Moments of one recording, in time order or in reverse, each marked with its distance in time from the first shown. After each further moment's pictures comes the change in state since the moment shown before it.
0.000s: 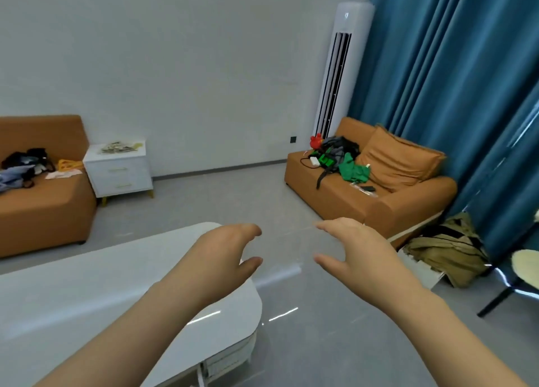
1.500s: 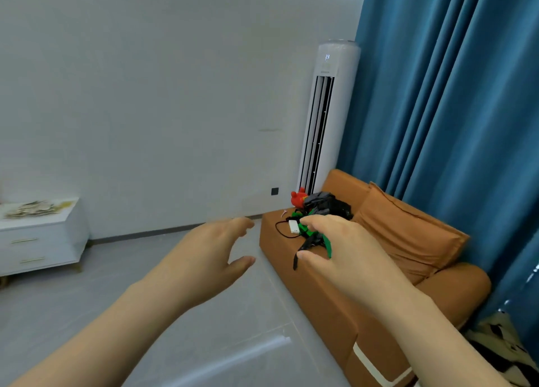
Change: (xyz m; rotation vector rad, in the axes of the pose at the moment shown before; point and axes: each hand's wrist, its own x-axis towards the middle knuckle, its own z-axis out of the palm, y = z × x) left_hand 0.632 0.050 0.076 0.027 0.183 0.028; right_hand 0.487 0.415 -0.073 0.038 0.161 -0.094
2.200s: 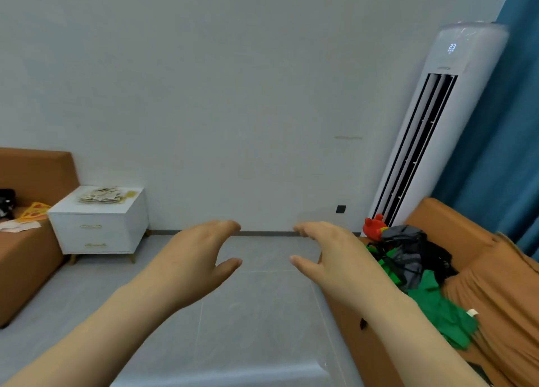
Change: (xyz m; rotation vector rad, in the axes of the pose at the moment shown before) left_hand 0.182 -0.272 0.033 0.115 0.032 -0.296; right_hand 0.348 -0.014 0.165 0.113 -0.160 -0.242
